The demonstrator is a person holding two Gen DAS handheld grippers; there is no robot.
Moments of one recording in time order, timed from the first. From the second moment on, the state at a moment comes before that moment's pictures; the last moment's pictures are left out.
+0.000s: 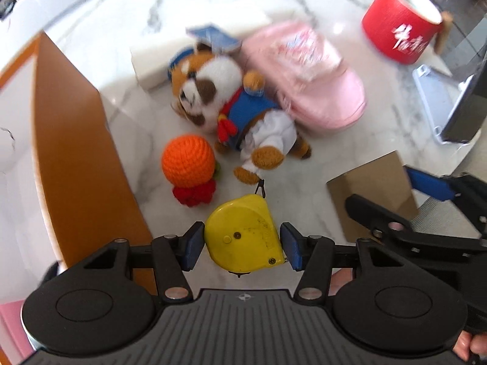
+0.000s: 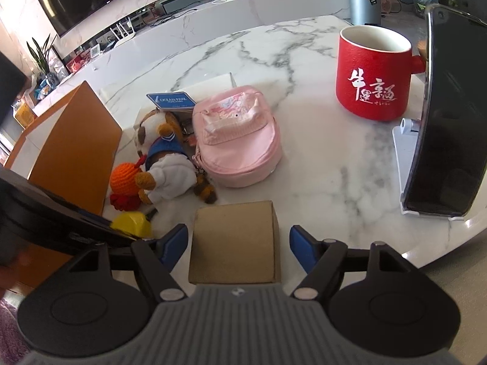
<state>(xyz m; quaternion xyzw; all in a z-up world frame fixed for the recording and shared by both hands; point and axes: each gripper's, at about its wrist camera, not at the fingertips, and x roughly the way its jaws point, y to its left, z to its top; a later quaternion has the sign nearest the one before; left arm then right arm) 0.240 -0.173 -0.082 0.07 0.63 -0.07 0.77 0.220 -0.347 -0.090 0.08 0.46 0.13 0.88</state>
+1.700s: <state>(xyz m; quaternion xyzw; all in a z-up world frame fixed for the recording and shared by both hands) 0.111 0.108 0.028 -0.18 0.42 -0.03 0.89 0.178 -0.064 -0.037 0.08 0.51 0.34 0.78</state>
